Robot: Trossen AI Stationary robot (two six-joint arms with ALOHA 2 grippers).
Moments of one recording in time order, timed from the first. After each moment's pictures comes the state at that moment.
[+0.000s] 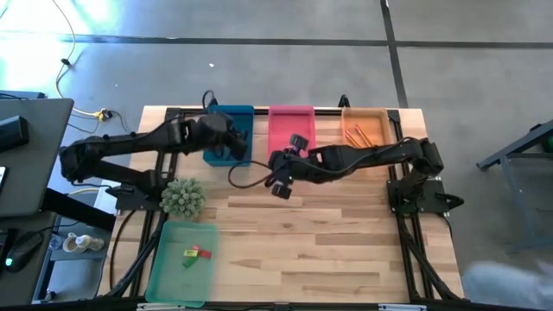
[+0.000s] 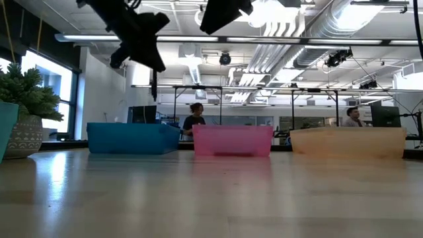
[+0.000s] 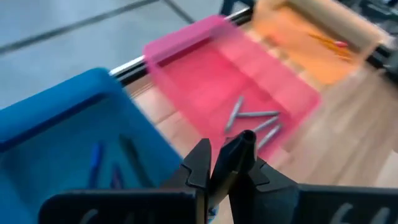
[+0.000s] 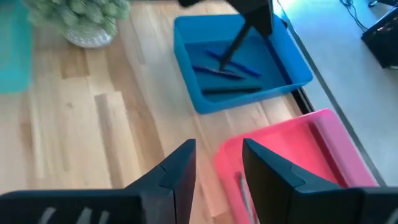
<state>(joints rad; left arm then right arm) 0.40 1.16 0.91 -0.44 -0.33 -0.46 0.13 1.82 1.77 -0.82 0.50 0.17</state>
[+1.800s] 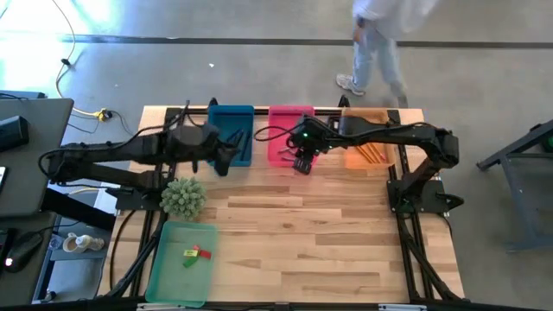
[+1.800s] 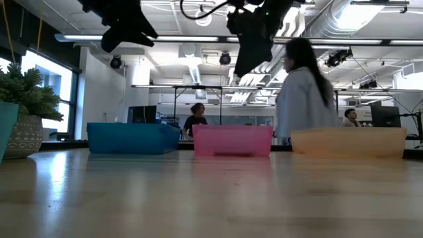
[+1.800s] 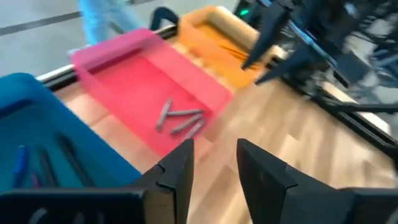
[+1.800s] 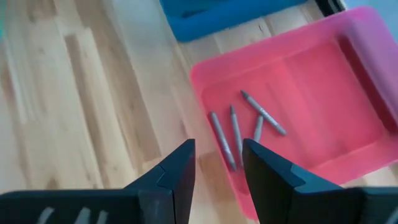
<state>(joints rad) 0.29 0.94 0.84 -0.41 -0.21 -0.51 -0.21 1.66 1.47 -0.81 0.07 0.10</state>
